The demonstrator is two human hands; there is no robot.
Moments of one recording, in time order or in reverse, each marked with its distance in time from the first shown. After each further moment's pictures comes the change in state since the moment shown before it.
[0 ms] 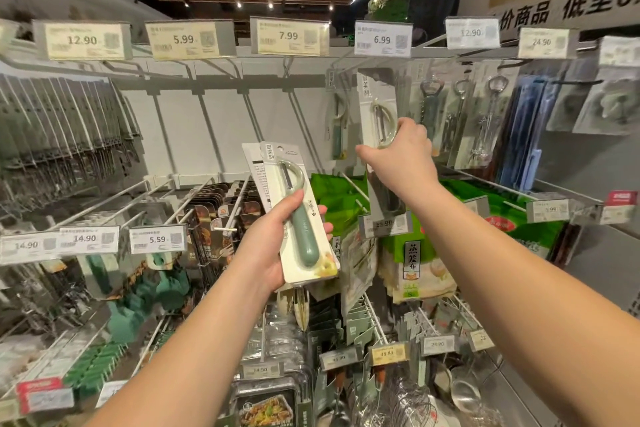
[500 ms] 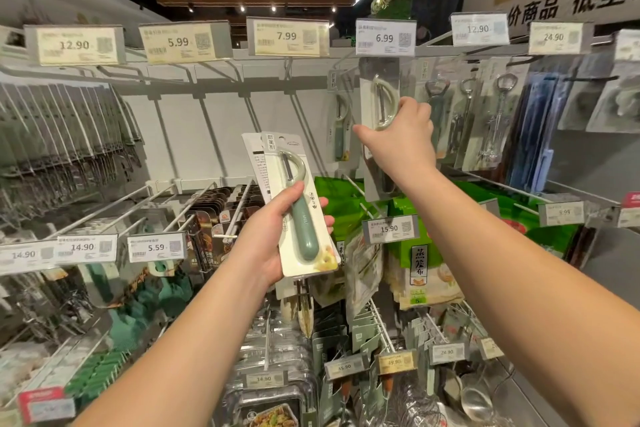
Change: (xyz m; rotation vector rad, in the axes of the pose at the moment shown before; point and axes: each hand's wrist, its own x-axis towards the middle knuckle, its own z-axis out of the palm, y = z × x) left_hand 0.010 0.015 0.005 0.016 -0.039 0.050; right_hand 0.028 -0.011 0.007 0.023 0.112 -0.041
